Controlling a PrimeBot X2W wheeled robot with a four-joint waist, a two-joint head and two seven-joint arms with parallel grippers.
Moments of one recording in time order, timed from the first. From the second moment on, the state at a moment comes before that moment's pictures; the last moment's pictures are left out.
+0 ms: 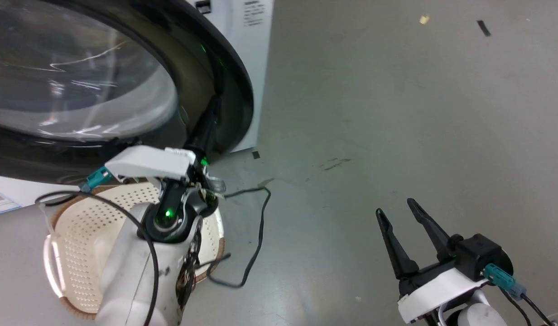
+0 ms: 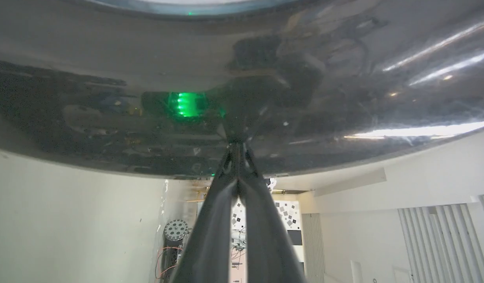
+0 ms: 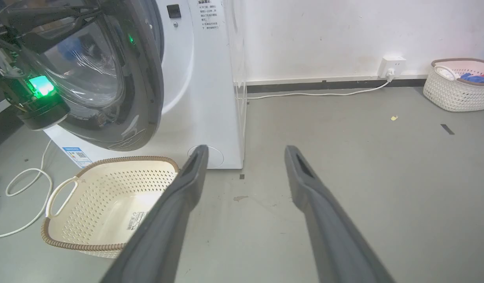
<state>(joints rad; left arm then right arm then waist) -0.58 0.05 -0.17 0.41 -1.67 -0.12 0.06 -0.15 -0.09 0.18 0.23 0.19 0.13 -0.26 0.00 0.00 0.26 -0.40</state>
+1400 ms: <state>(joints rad) 0.04 0.18 -0.19 -0.01 -0.14 0.06 -0.26 0.01 -0.13 0.16 0.11 0.17 0.13 -0.25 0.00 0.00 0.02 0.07</state>
